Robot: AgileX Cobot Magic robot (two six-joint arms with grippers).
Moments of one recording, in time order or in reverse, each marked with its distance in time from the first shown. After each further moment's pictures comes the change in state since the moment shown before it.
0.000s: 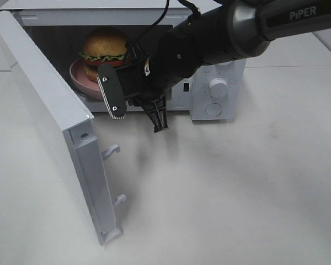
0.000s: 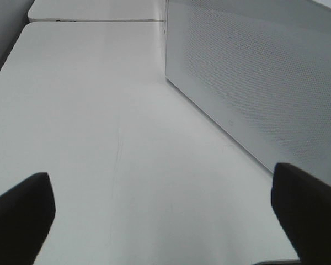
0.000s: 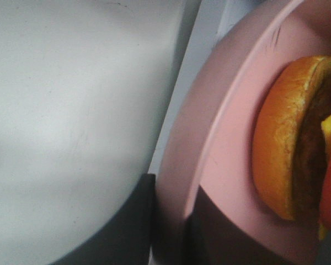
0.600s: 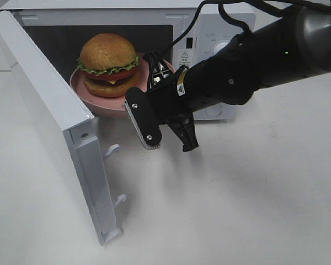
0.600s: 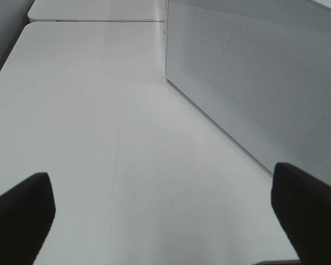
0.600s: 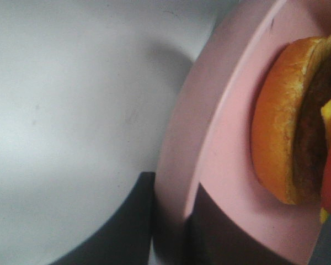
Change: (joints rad) left arm 0.000 0.000 0.000 0.000 0.000 0.000; right arm -0.020 -0.233 0.393 -0.023 -0.230 -0.102
